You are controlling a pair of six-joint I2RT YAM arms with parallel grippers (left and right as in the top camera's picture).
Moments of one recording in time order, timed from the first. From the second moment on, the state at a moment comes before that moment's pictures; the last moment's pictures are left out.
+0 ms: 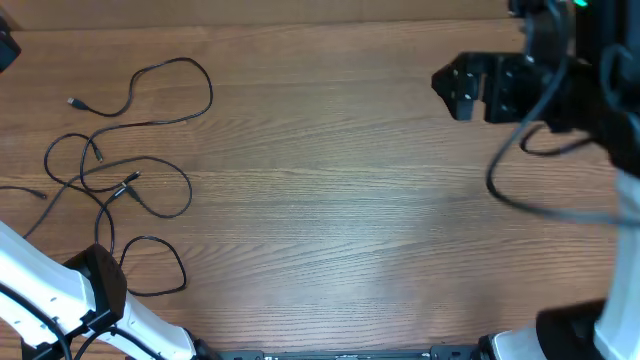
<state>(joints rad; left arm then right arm) 0.58 1.95 3.07 -1.69 0.30 -0.33 0.19 1.64 2.47 -1.64 -0.25 0.17</state>
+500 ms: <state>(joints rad) 0.58 1.95 3.07 -1.69 0.30 -0.33 0.19 1.55 2.48 -1.64 -0.17 0.16</state>
